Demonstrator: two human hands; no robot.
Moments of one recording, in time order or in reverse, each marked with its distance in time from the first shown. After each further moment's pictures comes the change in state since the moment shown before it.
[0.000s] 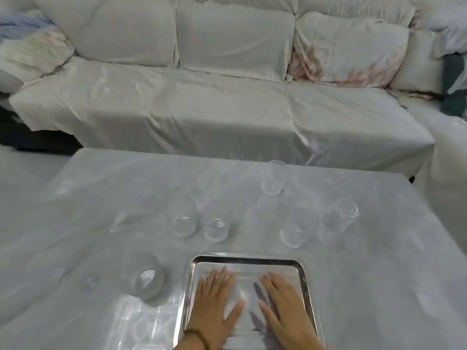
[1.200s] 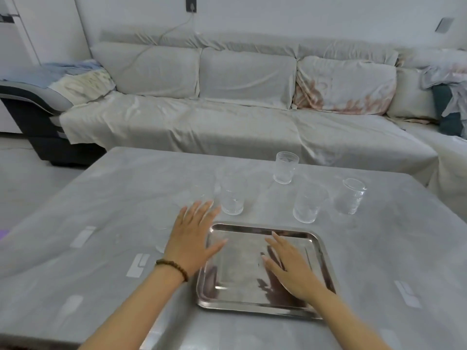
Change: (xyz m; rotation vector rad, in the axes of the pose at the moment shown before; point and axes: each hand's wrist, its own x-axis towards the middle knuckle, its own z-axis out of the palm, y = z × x) left_hand -0.024 -0.061 -0.037 0.315 0.645 0.187; right_hand 0.005 -0.002 0.039 0.074 0.160 -0.146
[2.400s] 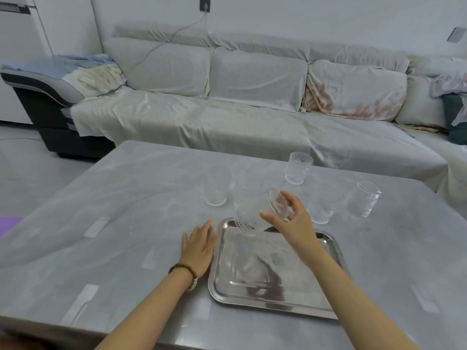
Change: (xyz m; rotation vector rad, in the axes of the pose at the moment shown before) left_hand -0.023 -0.028 0.053 -0.635 -0.209 -0.428; right_hand 0.050 -0.070 -0.025 0.783 0.321 0.079
